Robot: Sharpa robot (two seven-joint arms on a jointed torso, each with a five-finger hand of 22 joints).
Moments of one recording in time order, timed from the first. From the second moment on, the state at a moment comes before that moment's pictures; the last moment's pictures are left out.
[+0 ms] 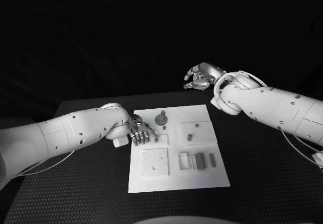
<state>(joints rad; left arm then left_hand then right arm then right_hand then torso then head) 1.29 -0.55 -0.21 1.17 -0.78 0.13 -0.48 0.70 -0.08 0.49 -0.20 0.05 1.04 0.08 0.35 0.73 1.29 0.00 0.32 0.70 1.09 0.00 0.52 1.06 0.05 1.14 -0.10 0.14 1.25 1.32 -0.59 0.00 1.18 -1.24 -0.35 -0.14 1.03 -0.10 0.60 -0.23 0.08 0.84 0.09 0.31 0.61 1.03 -0.01 1.20 0.94 1.12 -0.09 1.45 0.91 0.25 1.08 -0.01 0.95 1.31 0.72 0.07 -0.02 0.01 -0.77</state>
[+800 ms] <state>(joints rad) 1.38 -0.57 -0.13 1.03 -0.92 0.14 -0.49 0.74 -0.03 0.50 -0.25 0.05 0.94 0.13 0.28 0.71 1.27 0.01 0.33 0.70 1.08 0.01 0.54 1.04 0.04 1.14 -0.10 0.12 1.26 1.32 -0.60 0.00 1.17 -1.23 -0.35 -0.14 1.03 -0.10 0.60 -0.23 0.08 0.84 0.09 0.31 0.61 1.03 -0.01 1.20 0.94 1.12 -0.09 1.45 0.91 0.25 1.08 -0.01 0.95 1.31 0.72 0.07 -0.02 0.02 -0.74</state>
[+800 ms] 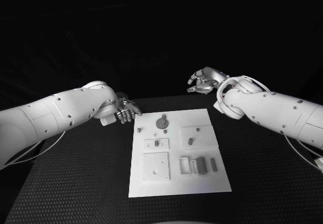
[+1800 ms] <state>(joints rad) 1.30 -0.48 -0.14 0.88 -1.06 0.17 -0.45 0.68 -0.08 0.49 -0.18 0.05 0.90 0.14 0.24 0.69 1.25 0.03 0.34 0.70 1.07 0.01 0.55 1.04 0.05 1.14 -0.10 0.10 1.27 1.32 -0.59 0.00 1.17 -1.23 -0.35 -0.14 1.03 -0.10 0.60 -0.23 0.08 0.84 0.09 0.31 0.61 1.03 -0.01 1.20 0.94 1.12 -0.09 1.45 0.91 0.25 1.08 -0.01 0.95 1.31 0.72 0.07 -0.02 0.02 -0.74</state>
